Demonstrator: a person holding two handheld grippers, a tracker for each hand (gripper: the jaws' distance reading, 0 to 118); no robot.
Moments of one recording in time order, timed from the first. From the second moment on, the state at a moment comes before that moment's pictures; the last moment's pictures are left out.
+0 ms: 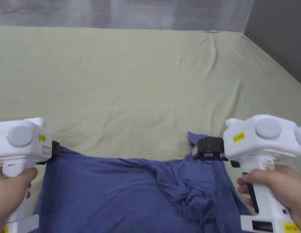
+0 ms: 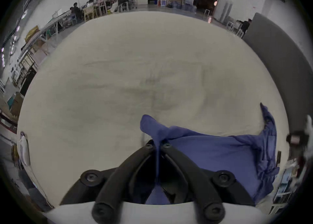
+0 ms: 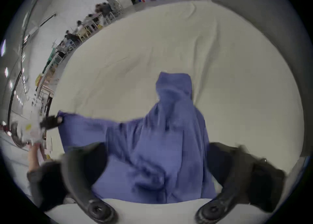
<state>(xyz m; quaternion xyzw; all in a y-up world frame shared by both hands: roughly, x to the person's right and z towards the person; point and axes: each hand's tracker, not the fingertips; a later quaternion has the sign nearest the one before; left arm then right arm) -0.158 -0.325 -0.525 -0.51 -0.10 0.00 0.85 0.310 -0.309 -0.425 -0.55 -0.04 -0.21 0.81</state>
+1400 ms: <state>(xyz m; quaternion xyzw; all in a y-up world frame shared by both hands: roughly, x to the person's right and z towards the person) -0.234 -0.389 -0.314 -0.60 -0.12 -0.07 0.79 0.236 -0.371 -0.226 -0.62 0.00 -0.01 0.78</state>
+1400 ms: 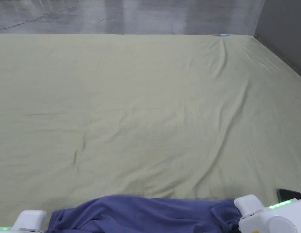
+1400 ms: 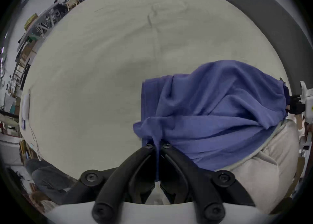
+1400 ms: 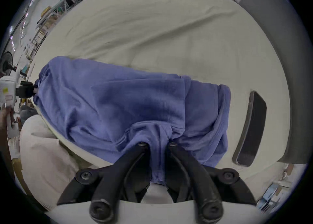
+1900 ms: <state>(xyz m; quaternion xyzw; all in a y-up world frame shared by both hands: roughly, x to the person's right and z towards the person) -0.229 -0.320 -0.287 -0.54 -0.17 0.04 0.82 0.222 -0.284 -0.192 -0.52 0.01 -0.12 0.84</state>
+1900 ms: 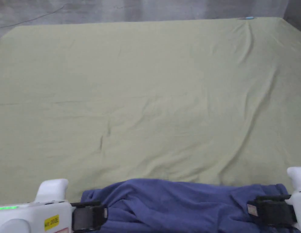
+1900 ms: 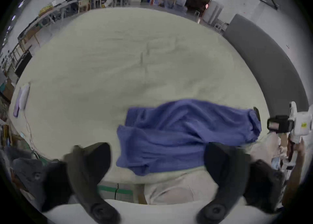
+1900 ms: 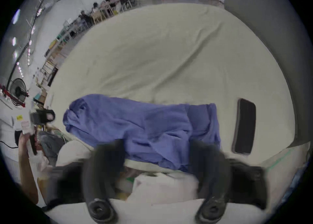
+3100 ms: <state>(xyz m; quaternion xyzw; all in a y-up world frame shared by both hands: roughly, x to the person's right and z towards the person) -0.305 -0.467 -0.367 -0.53 -0.34 0.48 0.61 0.149 -0.311 -0.208 -0.51 0.26 -0.24 0.78</state>
